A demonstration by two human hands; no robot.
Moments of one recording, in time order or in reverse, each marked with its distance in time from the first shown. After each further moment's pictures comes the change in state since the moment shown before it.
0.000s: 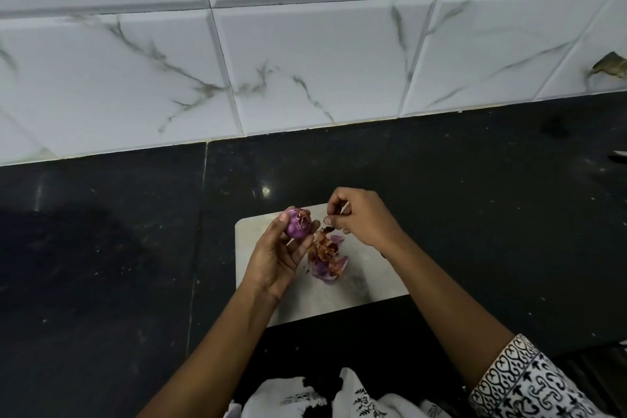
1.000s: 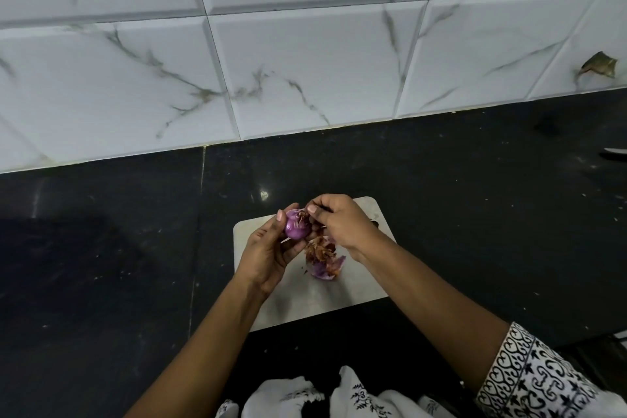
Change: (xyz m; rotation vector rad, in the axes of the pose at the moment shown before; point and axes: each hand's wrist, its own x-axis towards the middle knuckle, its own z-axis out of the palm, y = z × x) left_hand 0.004 0.010 -0.006 0.309 -0.119 0.058; right_hand -0.008 -0.029 0.022 0.463 -0.041 0.187
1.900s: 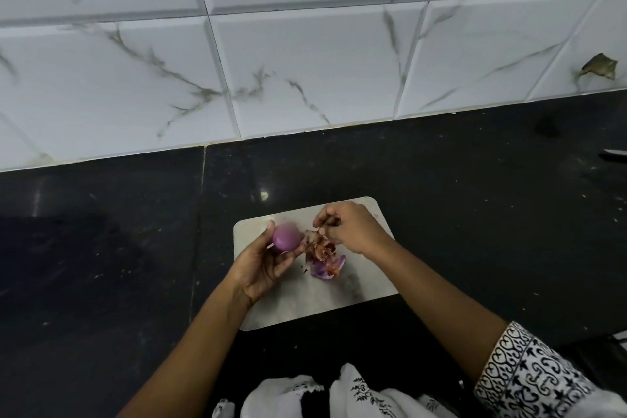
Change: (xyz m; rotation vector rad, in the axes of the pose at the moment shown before) left_hand 0.001 -0.002 -0.026 -0.170 0.049 -0.319; right_hand 0.007 0.022 -0.019 -0.449 -0.038 -0.031
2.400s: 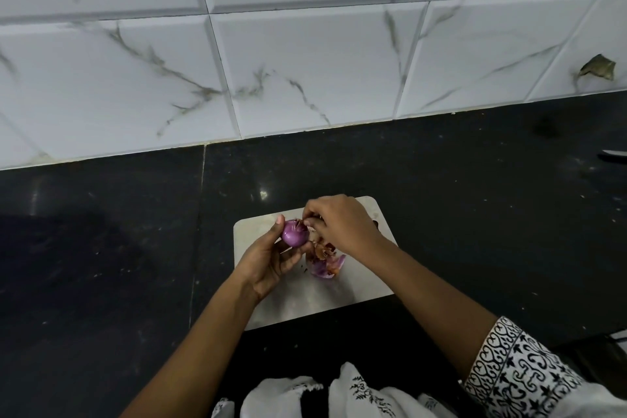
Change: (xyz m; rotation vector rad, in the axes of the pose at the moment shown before) left_hand 0.004 -0.003 0.013 0.111 0.044 0.071; right_hand 0.000 -0.018 0.007 -0.459 0.184 -0.429
